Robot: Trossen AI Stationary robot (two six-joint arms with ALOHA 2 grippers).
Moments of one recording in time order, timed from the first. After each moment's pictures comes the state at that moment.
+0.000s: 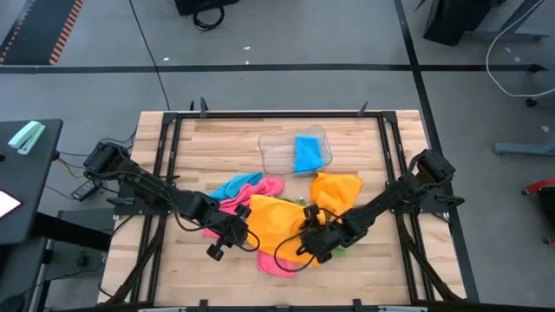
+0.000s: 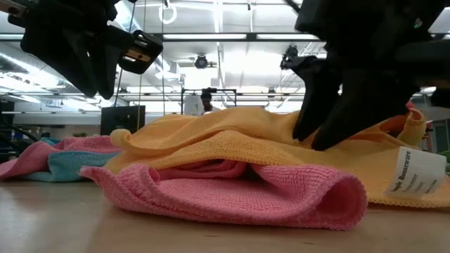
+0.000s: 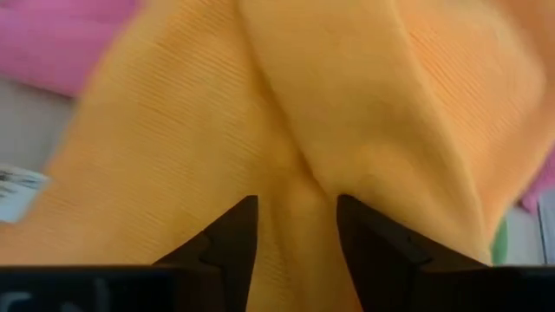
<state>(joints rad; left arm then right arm) -0.44 1.50 0.90 -0.35 0.01 0.14 0.52 1.79 1.00 -0.24 0.41 0.05</state>
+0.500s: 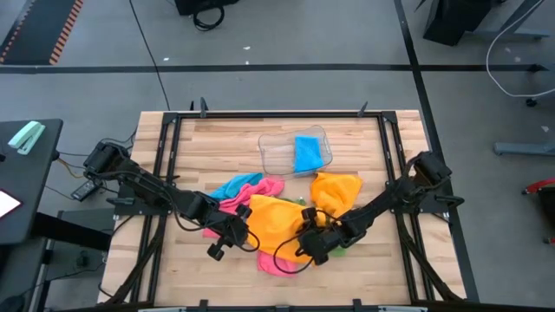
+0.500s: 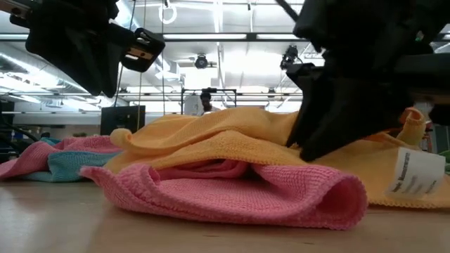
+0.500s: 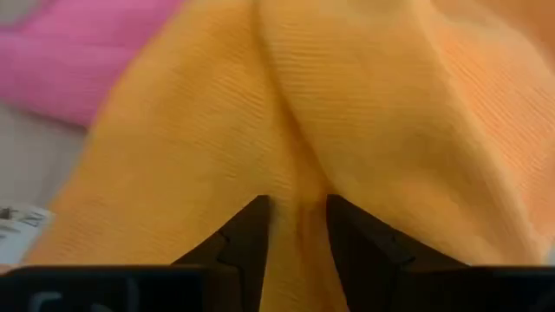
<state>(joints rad) -0.43 1.50 0.90 -0.33 0.00 0.16 0.51 1.82 0.96 -0.10 0.42 0.05</state>
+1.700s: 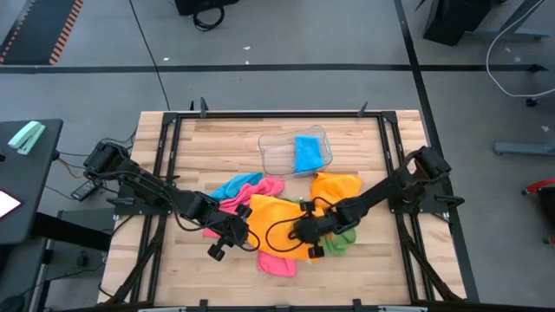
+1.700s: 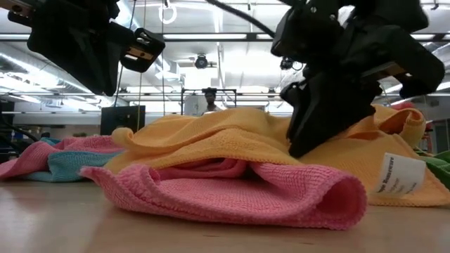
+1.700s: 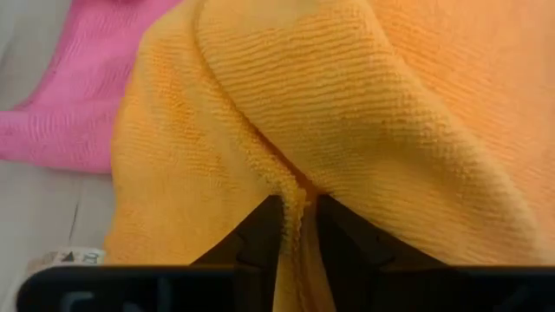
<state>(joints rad) -0.43 1.50 0.90 -0.33 0.00 0.14 0.39 1.80 0.96 -0.11 0.17 0.21</state>
